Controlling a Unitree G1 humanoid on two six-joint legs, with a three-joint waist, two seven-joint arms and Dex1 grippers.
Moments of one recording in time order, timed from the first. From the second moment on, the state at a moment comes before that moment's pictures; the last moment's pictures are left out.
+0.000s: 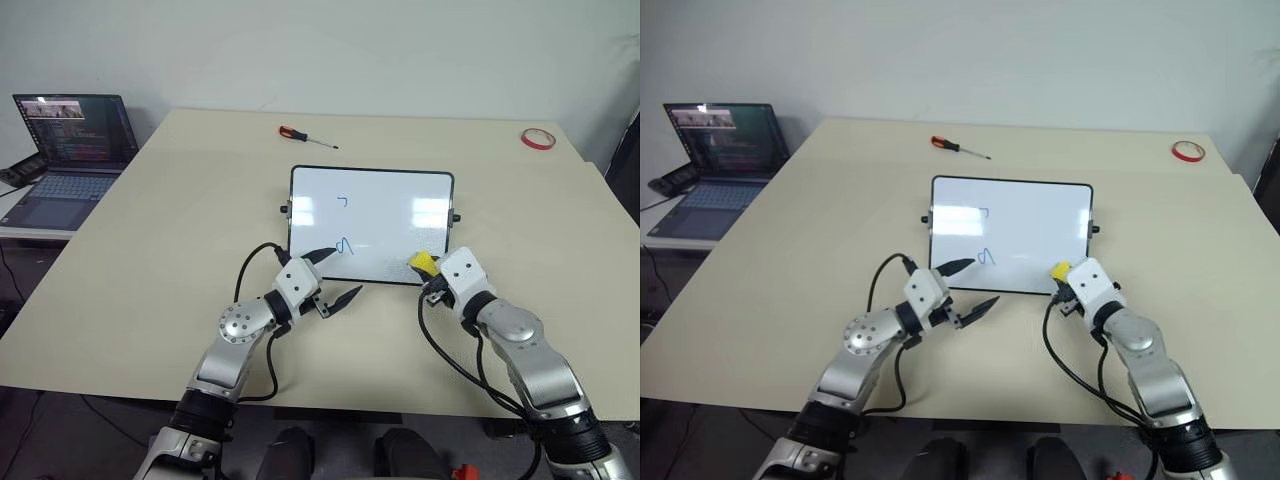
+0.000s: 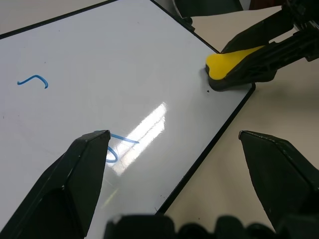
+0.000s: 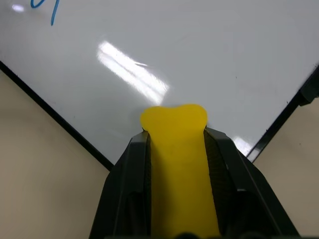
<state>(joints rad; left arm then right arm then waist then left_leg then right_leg) -0.27 0.31 -0.19 0.11 -0.07 -0.15 -0.69 -0.14 -0.46 0.13 -0.29 -0.04 0.47 0.34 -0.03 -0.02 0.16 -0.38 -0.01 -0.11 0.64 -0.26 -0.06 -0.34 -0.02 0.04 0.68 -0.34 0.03</state>
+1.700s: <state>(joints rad) -0.36 0.25 -0.23 0.25 -0.08 -0.21 -0.80 0.03 -0.44 0.04 -0.43 -0.21 0.56 0.30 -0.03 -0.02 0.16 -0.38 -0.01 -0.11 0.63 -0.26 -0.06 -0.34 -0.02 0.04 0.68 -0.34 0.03</state>
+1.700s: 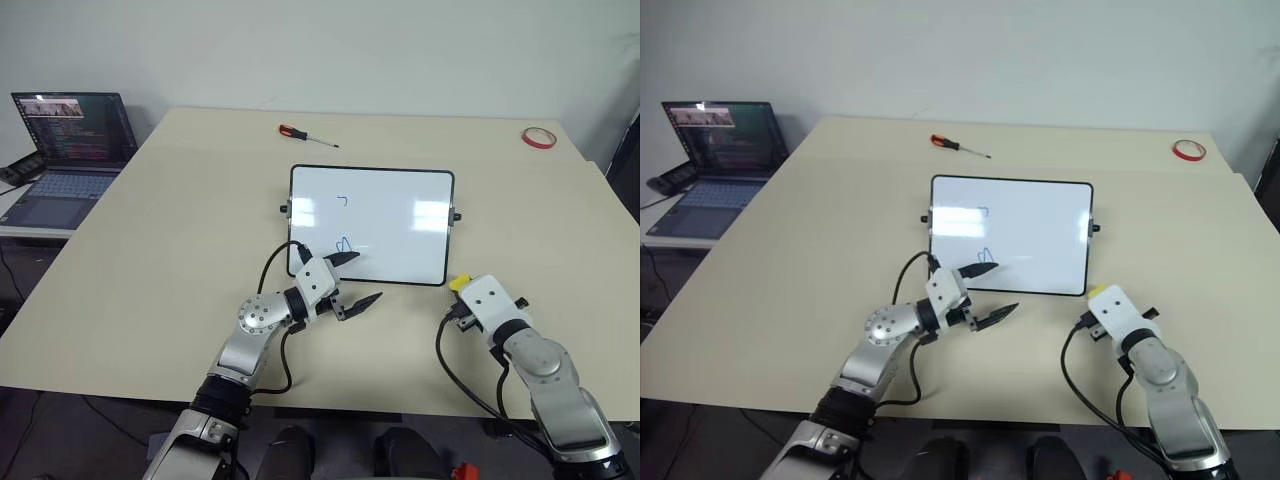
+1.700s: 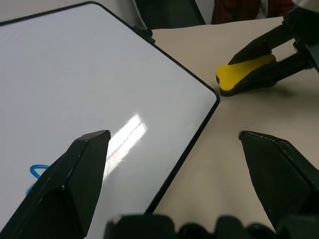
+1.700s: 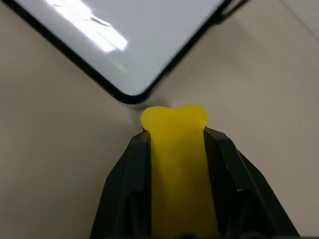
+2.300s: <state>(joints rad) -0.36 0.27 -0.20 0.26 -0.08 -0.22 -0.75 -0.17 -0.34 -0.07 -0.57 0.02 0.56 0.31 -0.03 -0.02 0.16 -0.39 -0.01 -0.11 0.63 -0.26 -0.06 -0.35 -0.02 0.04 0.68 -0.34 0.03</state>
